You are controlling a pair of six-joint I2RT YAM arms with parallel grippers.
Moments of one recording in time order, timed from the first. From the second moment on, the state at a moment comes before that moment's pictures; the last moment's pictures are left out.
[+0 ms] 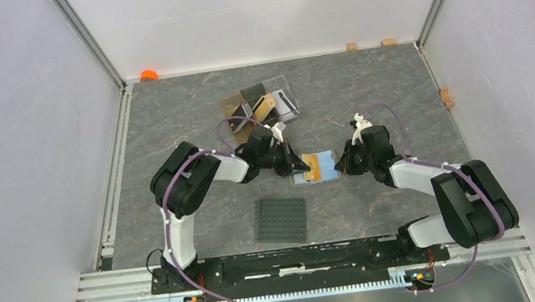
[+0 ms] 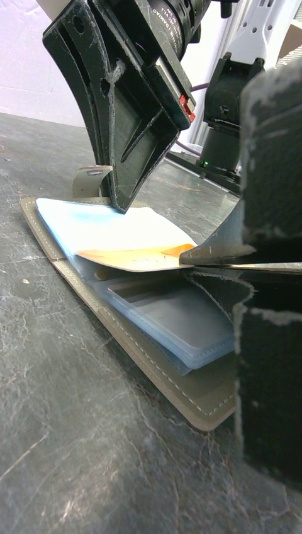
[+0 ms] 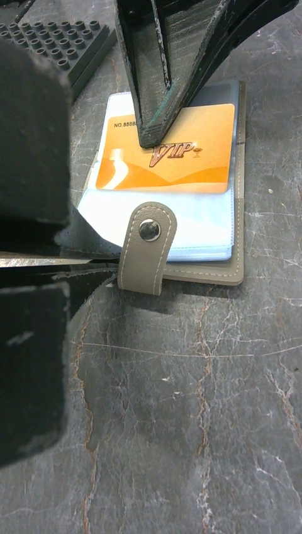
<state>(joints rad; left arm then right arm) -0.68 2.02 0.95 0.45 0.53 -0.92 0.28 1.38 0.43 0.17 -0.24 0.41</state>
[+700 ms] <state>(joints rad) -0.68 2.01 0.96 0.39 0.52 -0.87 0.28 1.38 0.43 0.17 -0.24 0.41</state>
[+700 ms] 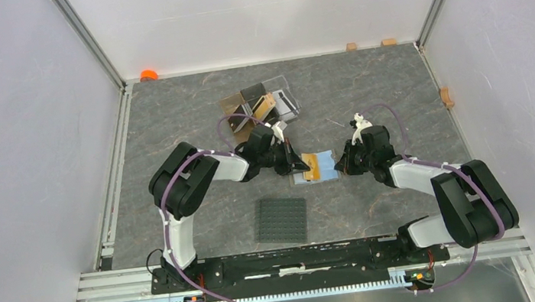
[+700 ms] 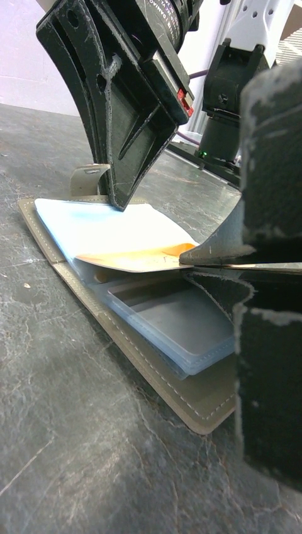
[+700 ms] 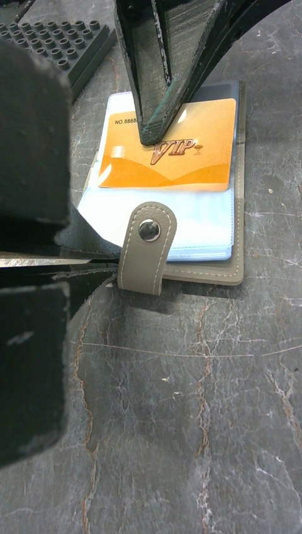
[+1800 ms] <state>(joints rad) -0.77 1.96 0.97 0.36 0.33 -0.96 0.29 1.37 0.42 0.18 -0.22 0.42</state>
